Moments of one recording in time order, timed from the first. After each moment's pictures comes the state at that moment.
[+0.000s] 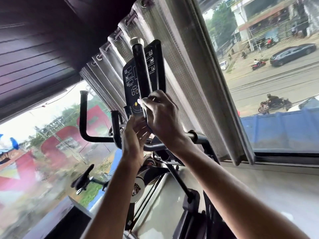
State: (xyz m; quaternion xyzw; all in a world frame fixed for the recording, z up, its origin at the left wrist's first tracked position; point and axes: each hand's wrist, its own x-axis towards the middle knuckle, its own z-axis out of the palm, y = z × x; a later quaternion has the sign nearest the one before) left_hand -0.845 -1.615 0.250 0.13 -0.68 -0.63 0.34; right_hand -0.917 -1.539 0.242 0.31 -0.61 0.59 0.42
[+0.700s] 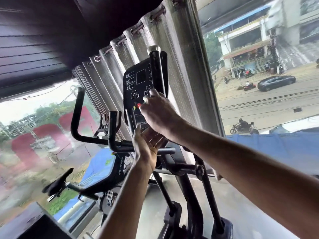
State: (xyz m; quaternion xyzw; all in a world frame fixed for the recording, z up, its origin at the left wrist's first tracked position) left_hand -0.835 -1.623 0.231 0.13 -0.56 -0.77 0.27; right_hand -0.885 -1.534 0.297 0.43 -0.78 0.19 0.41
